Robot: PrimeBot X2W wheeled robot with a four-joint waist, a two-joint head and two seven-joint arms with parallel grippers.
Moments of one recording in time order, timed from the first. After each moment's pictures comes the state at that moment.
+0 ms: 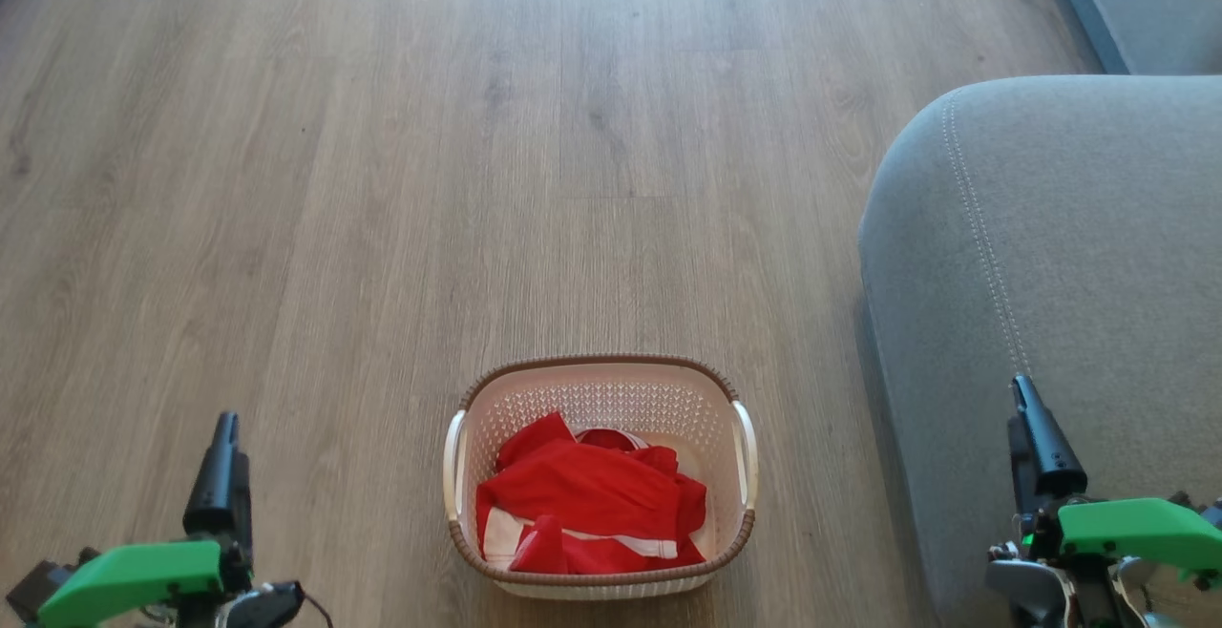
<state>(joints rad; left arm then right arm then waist) -0.01 0.03 0.17 0.32 -1.49 -0.12 0.01 0.01 -0.03 -0.12 0.28 1.44 0.13 0.02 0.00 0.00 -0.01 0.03</state>
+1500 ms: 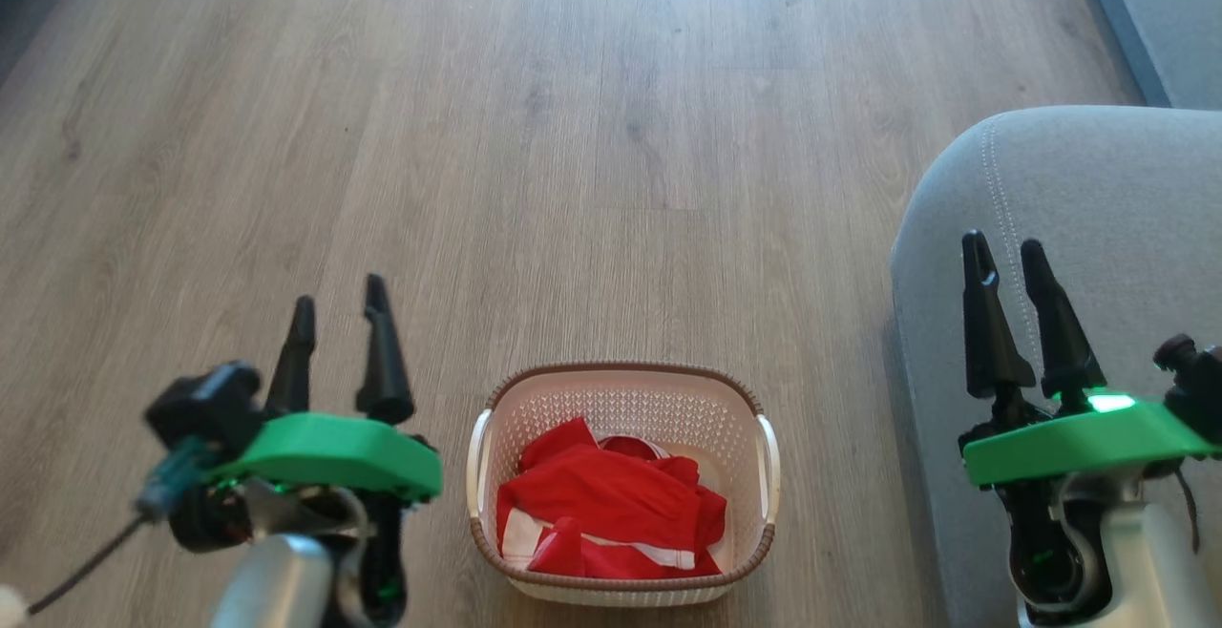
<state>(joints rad) -0.06 0.07 -0.21 -0.10 -0.56 0.31 -0.11 -0.05 -0.03 -0.01 -0.05 0.61 0.13 -0.11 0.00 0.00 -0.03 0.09</state>
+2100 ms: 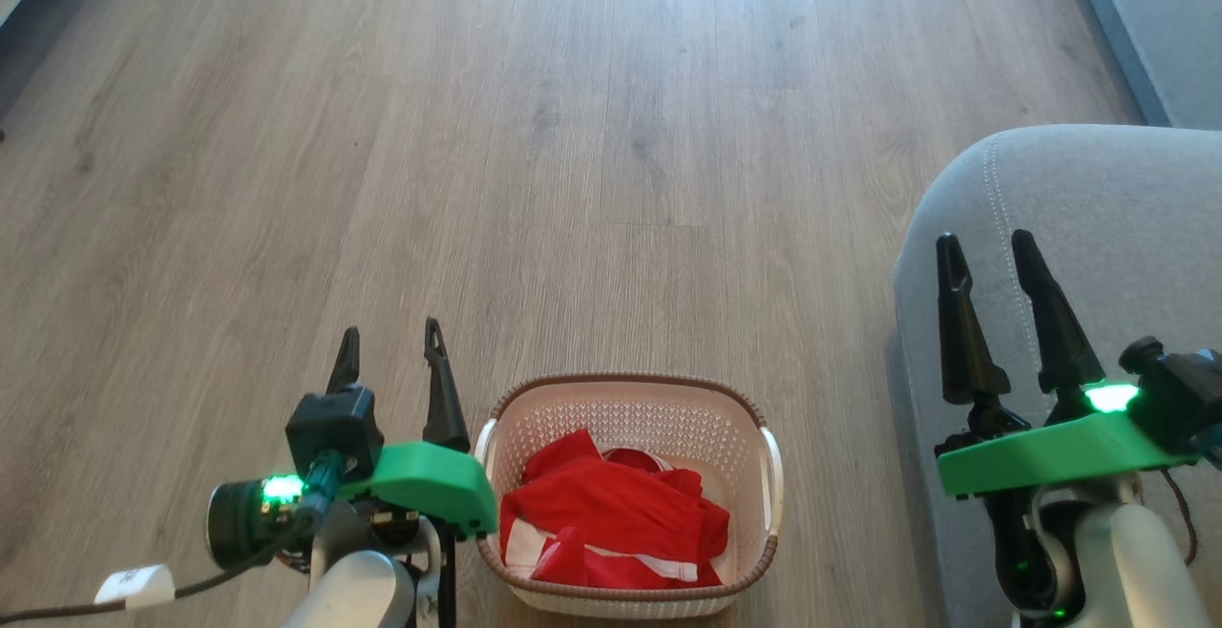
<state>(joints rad) -0.15 0.22 -0.55 0.02 -0.43 0.61 -0.16 -0.05 -0.04 0.01 -0.07 0.38 0.13 -0.16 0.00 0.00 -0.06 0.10</state>
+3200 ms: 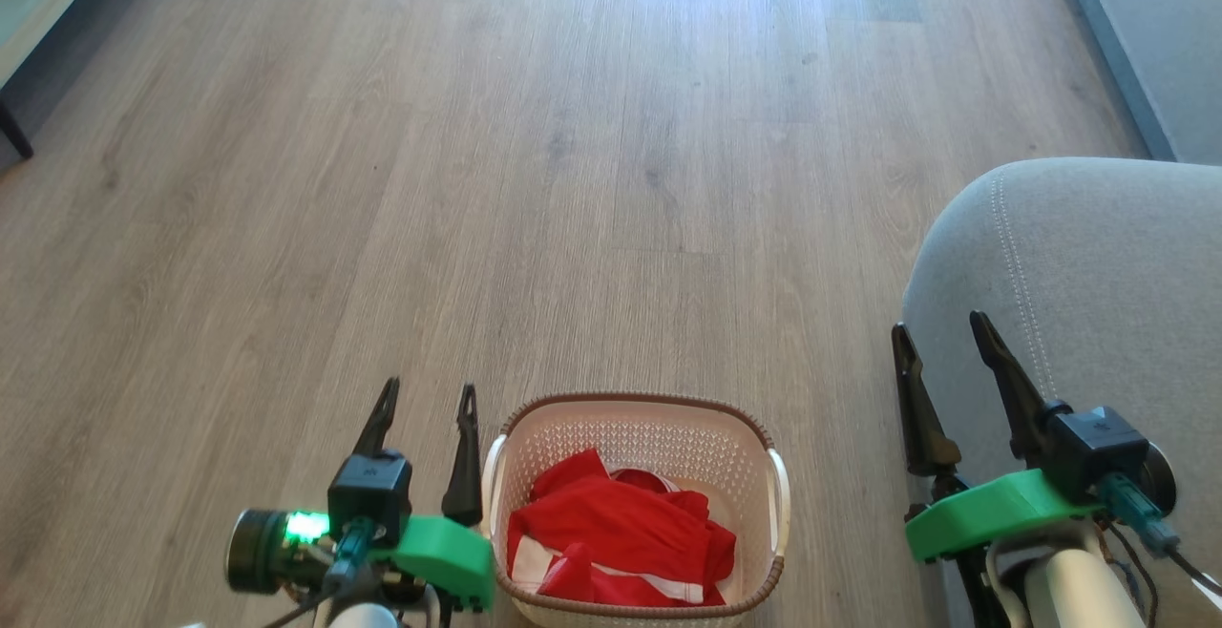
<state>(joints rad) -0.03 0.06 -0.31 0.18 -0.12 0.20 -0.25 0.00 -0.04 0.03 0.11 0.12 0.13 -0.25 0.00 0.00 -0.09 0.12</state>
